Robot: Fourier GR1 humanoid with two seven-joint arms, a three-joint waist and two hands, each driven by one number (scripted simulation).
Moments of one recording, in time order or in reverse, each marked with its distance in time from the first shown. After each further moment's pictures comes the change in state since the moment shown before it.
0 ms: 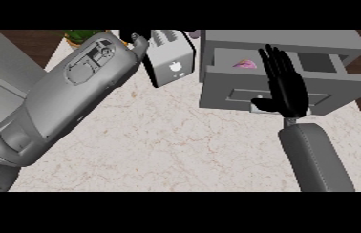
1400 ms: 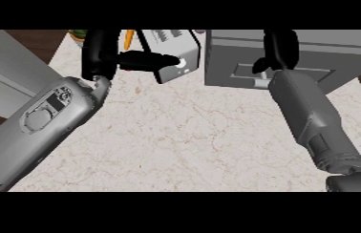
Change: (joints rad) left arm 0.328 0.161 0.018 -0.362 -0.073 -0.032 0.044; right arm -0.571 -0.046 -0.202 0.777 0.054 -0.297 0.027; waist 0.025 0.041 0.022
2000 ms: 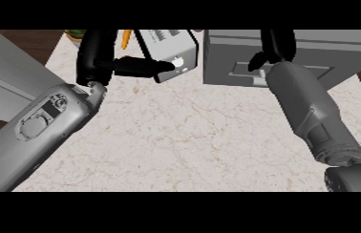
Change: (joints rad) left arm 0.056 0.010 0.020 -0.036 -0.021 -0.022 -0.022; right arm -0.078 0.001 -0.082 0.074 -0.076 0.046 -0.133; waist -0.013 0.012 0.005
